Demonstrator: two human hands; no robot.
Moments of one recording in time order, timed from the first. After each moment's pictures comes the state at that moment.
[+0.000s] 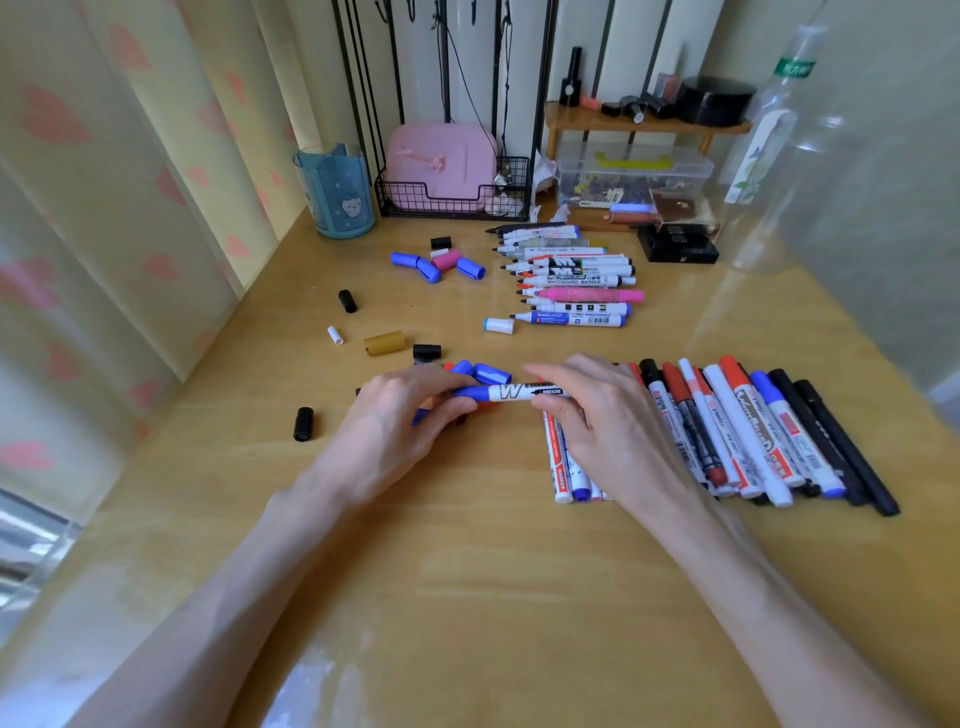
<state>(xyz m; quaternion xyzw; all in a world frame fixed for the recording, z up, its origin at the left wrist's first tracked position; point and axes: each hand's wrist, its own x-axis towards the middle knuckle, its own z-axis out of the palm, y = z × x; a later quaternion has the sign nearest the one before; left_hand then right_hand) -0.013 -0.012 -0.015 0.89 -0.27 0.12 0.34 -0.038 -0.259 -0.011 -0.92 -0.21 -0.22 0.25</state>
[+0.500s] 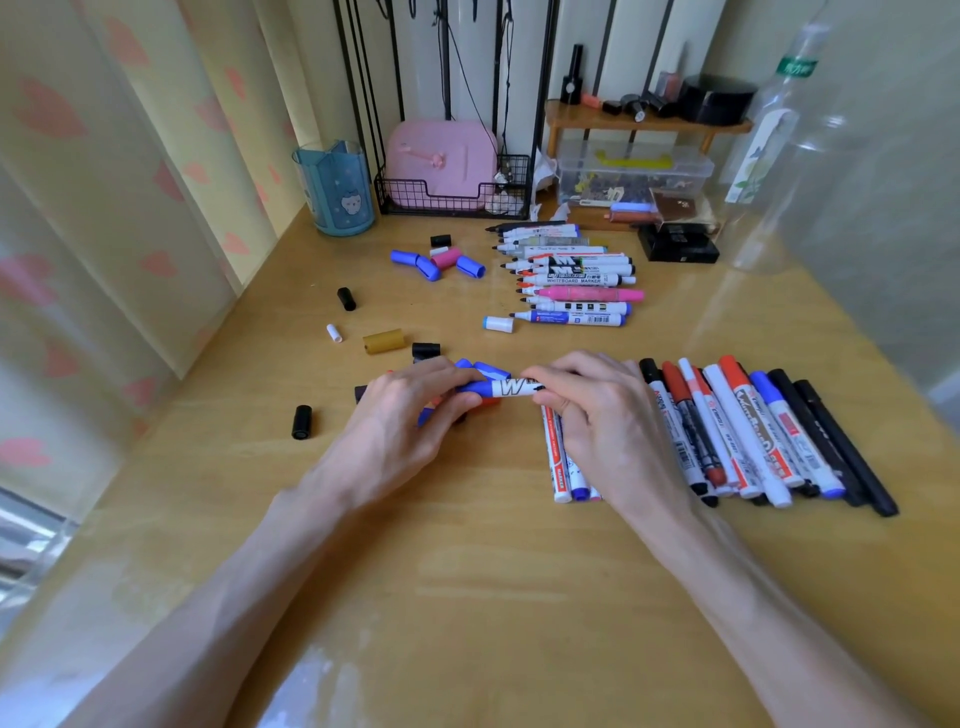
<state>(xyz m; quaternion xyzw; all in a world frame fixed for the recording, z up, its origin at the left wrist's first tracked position) -0.018 -0.018 -0.011 0.88 -0.29 0.15 0.34 -0.037 -0.256 -0.017 -0.90 -0.20 -0.27 0.26</state>
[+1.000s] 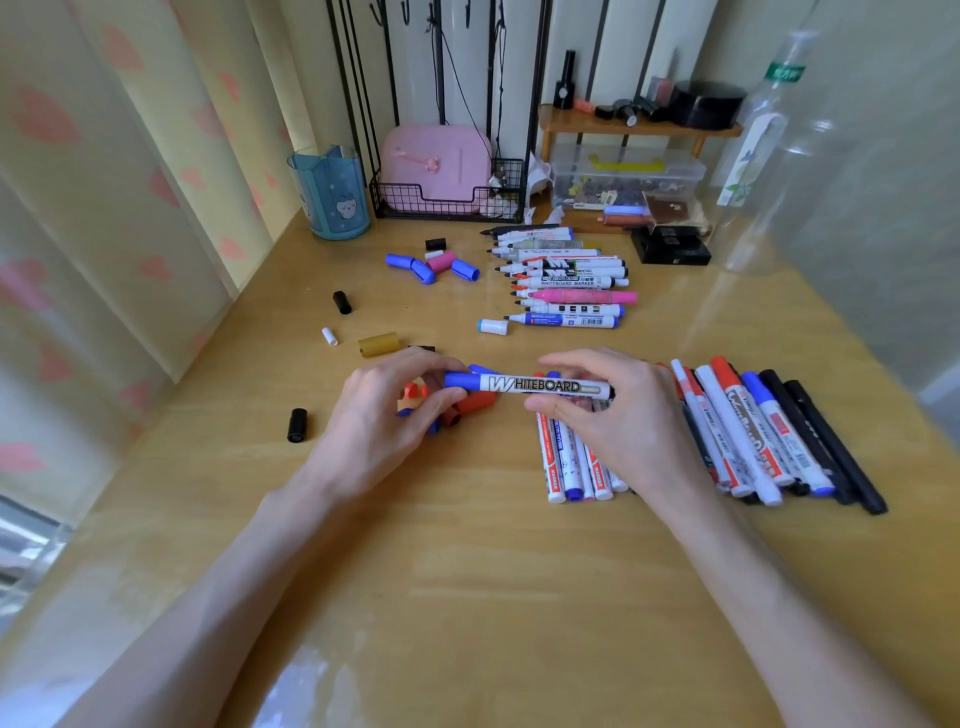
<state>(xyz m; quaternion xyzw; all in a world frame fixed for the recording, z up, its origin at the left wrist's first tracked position) -0.016 -0.012 -0.007 0.88 -0.25 0.17 0.38 -0.040 -0.268 0.006 -0.89 -0.12 -0.19 0.41</state>
